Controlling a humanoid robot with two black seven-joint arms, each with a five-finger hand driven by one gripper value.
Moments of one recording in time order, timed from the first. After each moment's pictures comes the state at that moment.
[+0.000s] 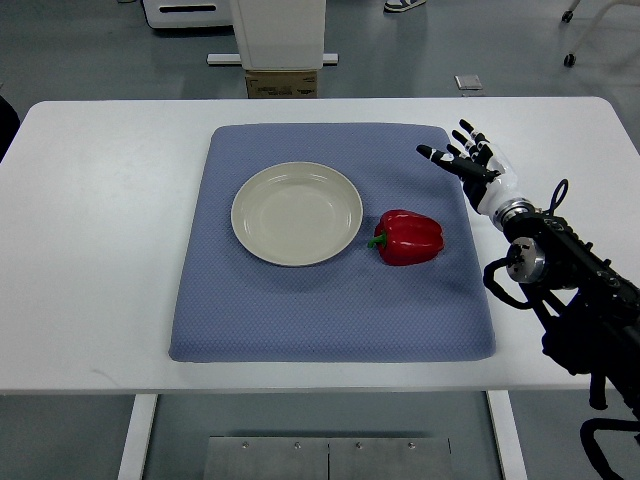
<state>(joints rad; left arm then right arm) -0.04 0.00 -0.22 -0.22 0.01 0.07 -0.06 0.68 -0.03 1.06 0.73 -0.66 -0.07 0.10</state>
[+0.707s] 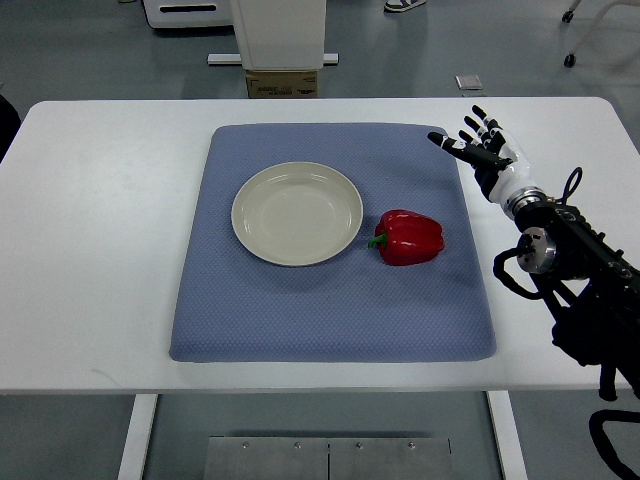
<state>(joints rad) -0.04 0.00 -0.22 -0.22 0.01 0.07 -0.06 0.71 -0.06 1.07 0.74 -0.66 -0.07 0.11</state>
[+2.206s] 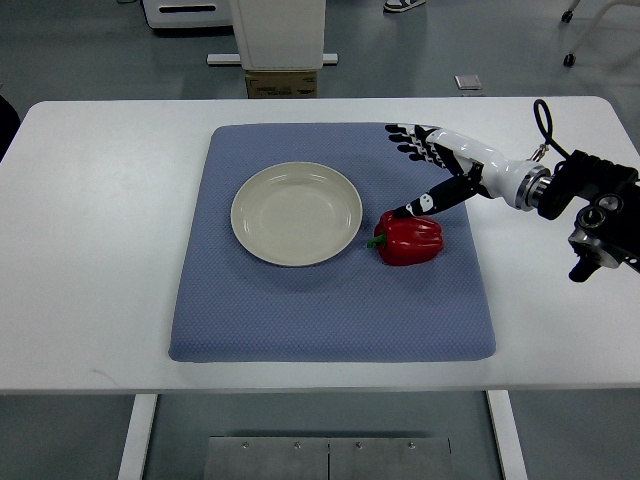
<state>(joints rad) -0.04 0.00 -0.22 -0.22 0.01 0.07 -0.06 0.98 -0.52 0.29 1.20 -0.81 0.09 0.13</state>
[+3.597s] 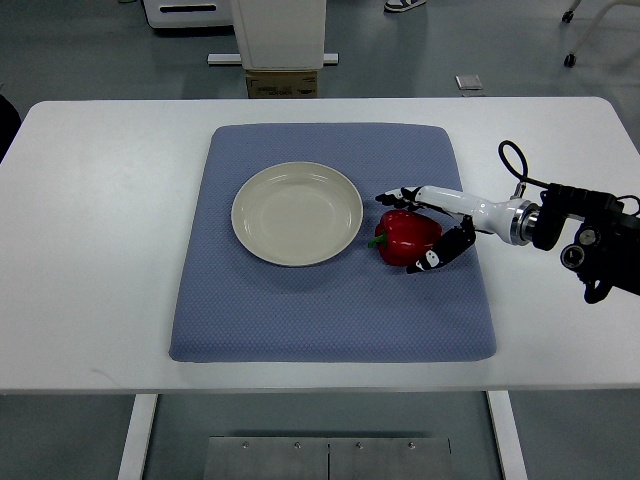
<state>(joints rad) -0.04 0.00 -0.22 -0.22 0.01 0.07 -0.06 1.07 -0.51 -0.01 1.12 -0.94 0.07 0.24</state>
